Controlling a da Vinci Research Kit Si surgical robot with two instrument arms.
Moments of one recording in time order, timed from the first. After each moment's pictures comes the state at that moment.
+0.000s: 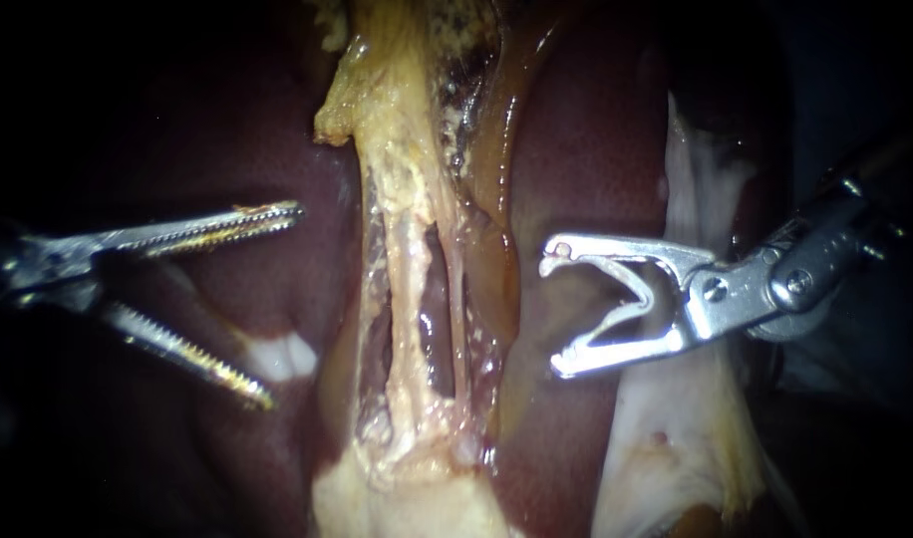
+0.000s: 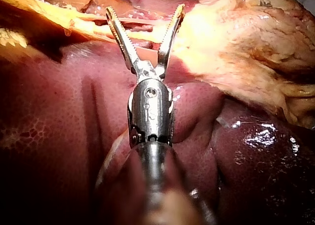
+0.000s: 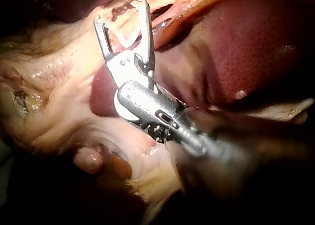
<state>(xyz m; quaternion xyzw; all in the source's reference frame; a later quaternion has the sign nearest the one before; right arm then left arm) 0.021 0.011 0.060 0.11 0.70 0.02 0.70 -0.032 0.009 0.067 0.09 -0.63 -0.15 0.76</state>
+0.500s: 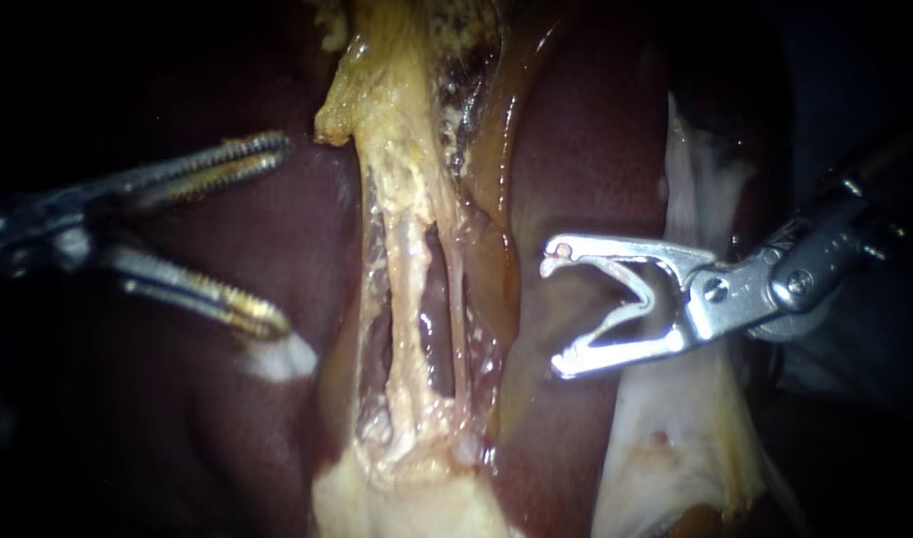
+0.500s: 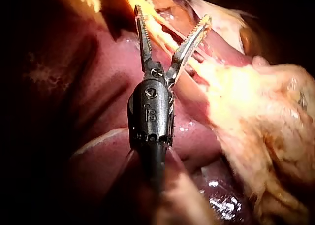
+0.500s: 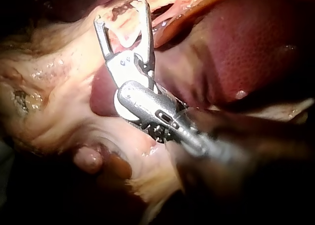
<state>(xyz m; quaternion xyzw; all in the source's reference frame) 0.021 0.011 0.060 0.11 0.70 0.02 0.70 -0.031 0.017 0.063 0.11 -0.58 -0.39 0.71</state>
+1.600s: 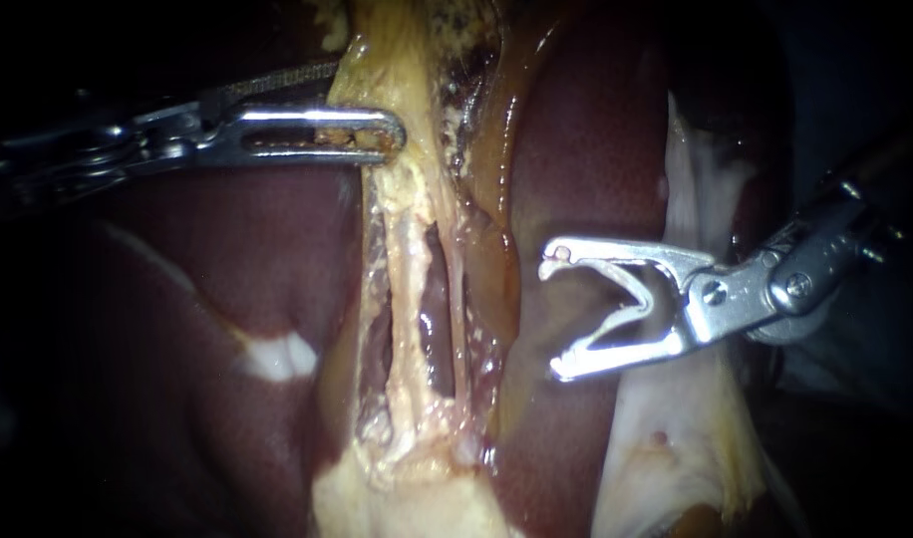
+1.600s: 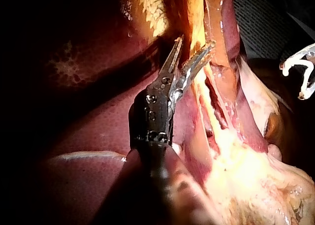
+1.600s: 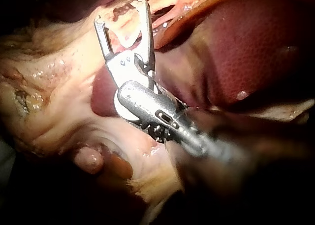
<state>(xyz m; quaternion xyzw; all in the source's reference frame) 0.021 0.010 0.060 0.11 0.70 0.02 0.70 -0.035 0.021 0.072 0.16 -0.51 -0.50 0.68</state>
